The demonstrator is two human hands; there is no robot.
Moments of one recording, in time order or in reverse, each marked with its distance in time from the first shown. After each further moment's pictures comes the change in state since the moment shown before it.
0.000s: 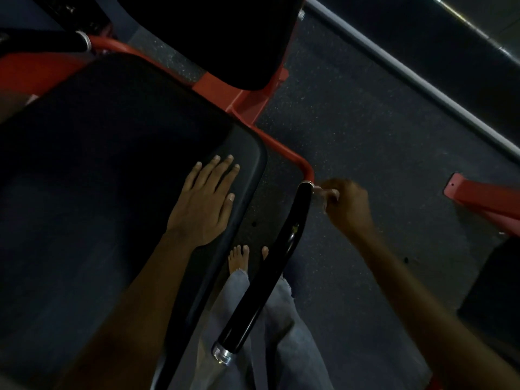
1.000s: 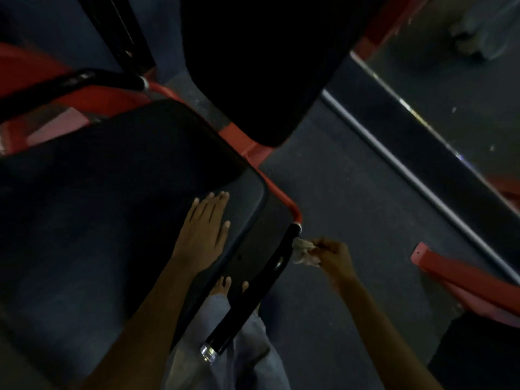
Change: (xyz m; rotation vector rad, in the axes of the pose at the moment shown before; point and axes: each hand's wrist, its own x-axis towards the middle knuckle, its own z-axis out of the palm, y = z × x) left_hand -0.035 0.017 -0.014 -0.280 0.159 -0.213; right_hand -0.050 -0.021 -0.028 0.564 -0.175 0.307
